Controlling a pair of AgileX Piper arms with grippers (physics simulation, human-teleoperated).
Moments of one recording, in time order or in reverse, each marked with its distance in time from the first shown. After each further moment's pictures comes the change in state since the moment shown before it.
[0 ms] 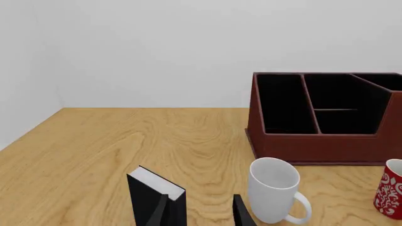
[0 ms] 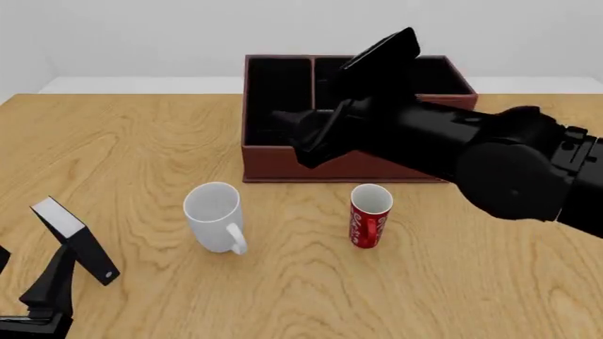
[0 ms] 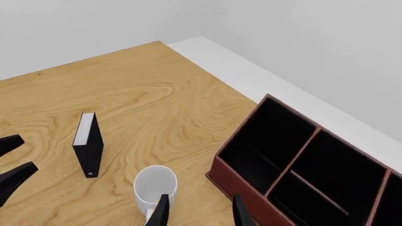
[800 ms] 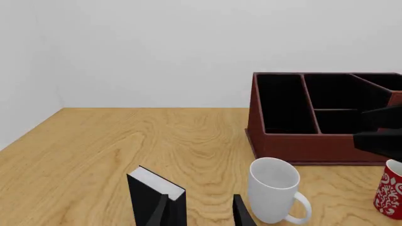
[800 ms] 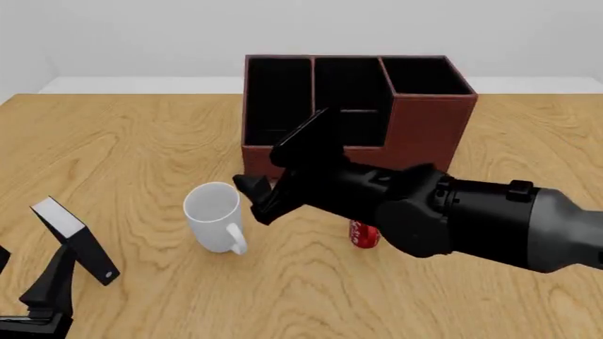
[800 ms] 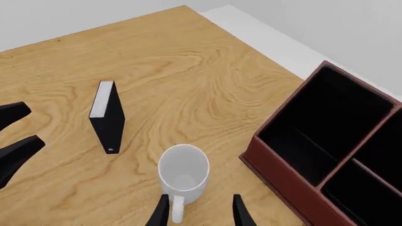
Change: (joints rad) left arm 0.000 0.000 0.000 0.000 0.000; right arm 0.091 0.202 0.075 -0.161 0.050
